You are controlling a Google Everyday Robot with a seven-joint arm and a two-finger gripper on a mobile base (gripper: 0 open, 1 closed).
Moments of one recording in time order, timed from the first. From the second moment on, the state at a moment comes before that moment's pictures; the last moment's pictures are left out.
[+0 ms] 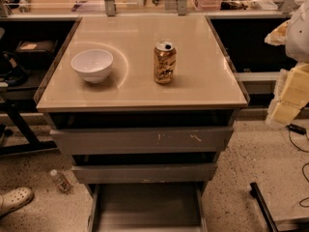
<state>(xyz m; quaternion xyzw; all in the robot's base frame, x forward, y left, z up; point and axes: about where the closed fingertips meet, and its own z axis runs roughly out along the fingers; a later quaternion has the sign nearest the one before) 0.438 -0.216 0.979 -0.60 0.78 -0.04 0.16</state>
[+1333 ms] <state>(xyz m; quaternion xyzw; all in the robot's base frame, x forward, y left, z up) 0.508 -0.198 0.949 -0.54 0.79 0.10 0.25</state>
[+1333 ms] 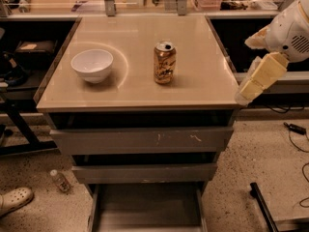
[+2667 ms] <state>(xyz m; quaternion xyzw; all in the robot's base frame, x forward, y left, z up) 0.598 -0.153 0.900 -0.49 0.78 0.21 0.34</state>
